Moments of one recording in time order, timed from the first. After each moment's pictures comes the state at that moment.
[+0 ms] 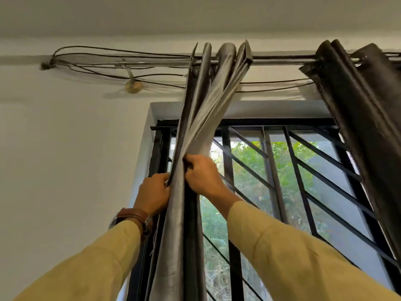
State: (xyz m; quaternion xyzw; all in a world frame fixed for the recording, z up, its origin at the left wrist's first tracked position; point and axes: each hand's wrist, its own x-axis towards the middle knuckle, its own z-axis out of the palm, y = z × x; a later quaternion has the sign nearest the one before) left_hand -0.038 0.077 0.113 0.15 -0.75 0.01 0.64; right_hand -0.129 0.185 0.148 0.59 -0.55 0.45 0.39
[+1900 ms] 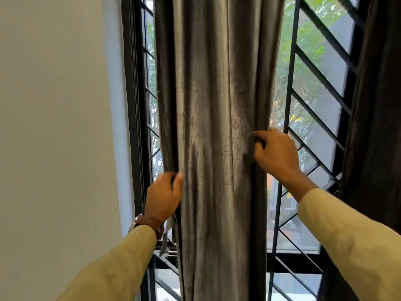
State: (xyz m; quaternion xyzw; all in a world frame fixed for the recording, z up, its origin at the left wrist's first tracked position) left_hand -0.094 0.139 -0.246 0.24 -0.81 -0.10 0.53; right_hand -0.278 0.341 -0.131 0.44 -0.73 0.37 0.37
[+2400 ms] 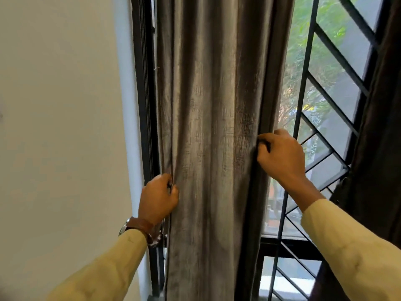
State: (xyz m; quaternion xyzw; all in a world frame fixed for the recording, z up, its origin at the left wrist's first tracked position) left_hand -0.048 0.147 -0.281 0.31 -0.82 -0.08 0.47; right_hand -0.263 0.339 -0.174 0.43 -0.74 0.38 0.35
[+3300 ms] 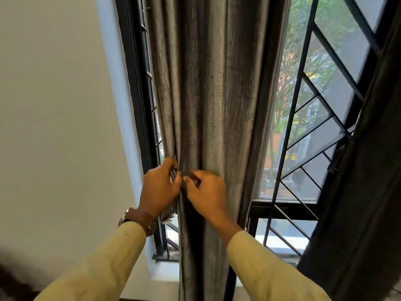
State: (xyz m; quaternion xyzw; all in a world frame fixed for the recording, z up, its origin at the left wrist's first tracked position) left_hand -0.042 0.191 -0.320 0.25 -0.83 -0.10 0.50; right_hand -0.141 0.284 -0.330 0.49 -0.71 0.49 0.08
